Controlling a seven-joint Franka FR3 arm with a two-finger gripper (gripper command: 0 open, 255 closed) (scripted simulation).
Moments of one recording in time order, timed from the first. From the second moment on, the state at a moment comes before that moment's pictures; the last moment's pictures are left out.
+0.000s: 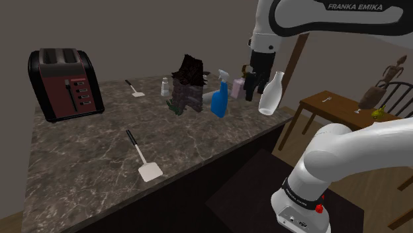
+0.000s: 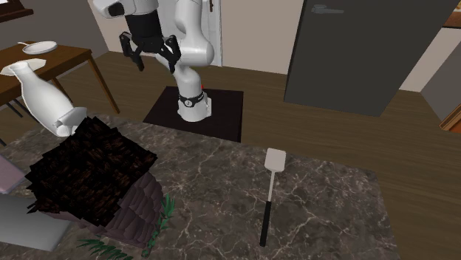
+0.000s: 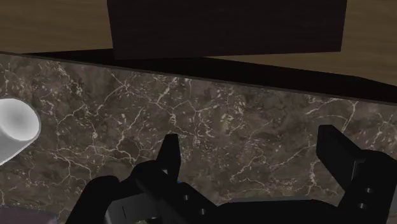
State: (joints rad) arm -0.02 -0.81 0.07 -2.44 0.01 1.55 -0.01
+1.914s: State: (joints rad) arm 0.02 -0.04 0.57 -2.16 -0.01 2.14 0.72
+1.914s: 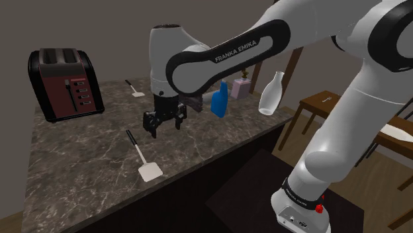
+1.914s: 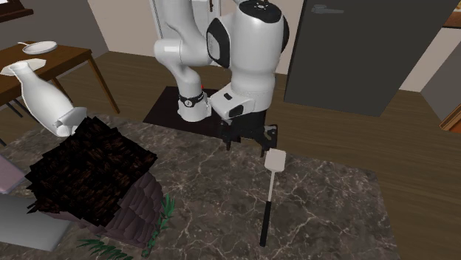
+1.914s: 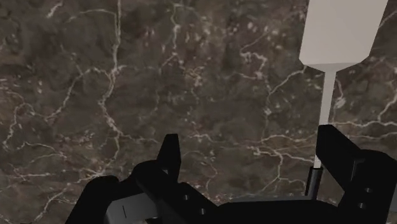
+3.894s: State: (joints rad) arm 0.14 0.36 0.56 -1.91 -0.30 2.24 1.01
